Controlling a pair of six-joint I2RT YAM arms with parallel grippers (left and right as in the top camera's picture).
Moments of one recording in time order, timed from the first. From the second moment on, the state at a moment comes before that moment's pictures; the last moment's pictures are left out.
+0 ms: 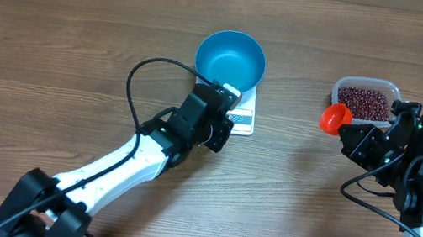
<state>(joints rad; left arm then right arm) -0.59 1.57 0.85 -0.09 0.07 -0.14 -0.12 1.03 1.00 -0.82 -0.45 0.41</state>
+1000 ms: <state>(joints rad) -0.60 1.80 0.84 0.16 0.02 -0.10 -0.12 1.03 1.00 -0.82 -0.45 0.41</state>
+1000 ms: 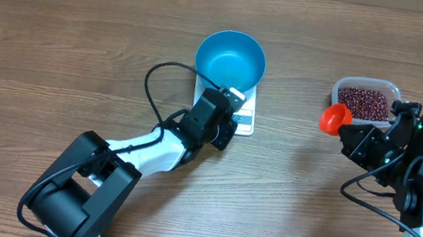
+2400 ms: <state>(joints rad) -0.60 1.83 0.84 0.22 -0.01 -0.10 -0.12 1.03 1.00 -0.83 -0.45 0.41</state>
